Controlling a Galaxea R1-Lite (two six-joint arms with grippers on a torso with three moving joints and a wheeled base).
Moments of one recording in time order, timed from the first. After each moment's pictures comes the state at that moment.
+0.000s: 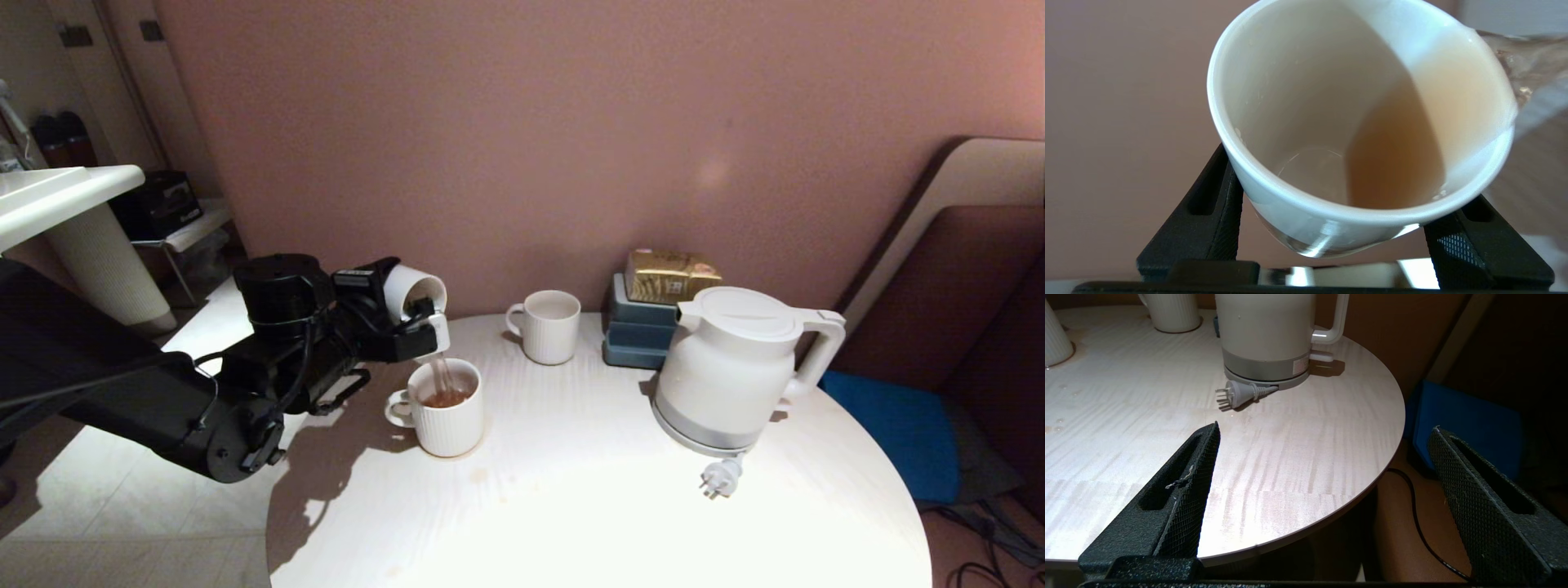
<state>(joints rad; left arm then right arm) -0.34 1.95 -0.89 -1.07 0.07 1.48 0.01 0.00 0.00 0.00 0.00 -0.03</state>
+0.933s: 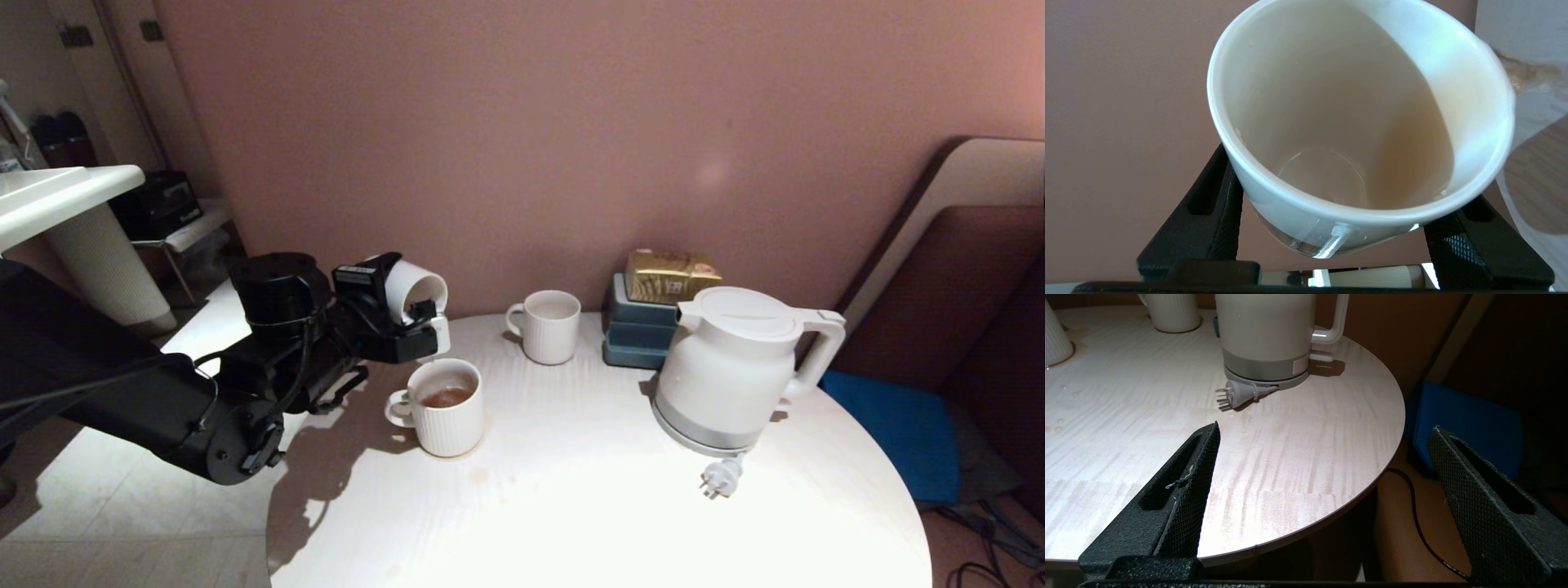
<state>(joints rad) -0.34 1.95 -0.88 -1.10 0.07 1.53 0.01 0.00 0.00 0.00 0.00 -0.03</state>
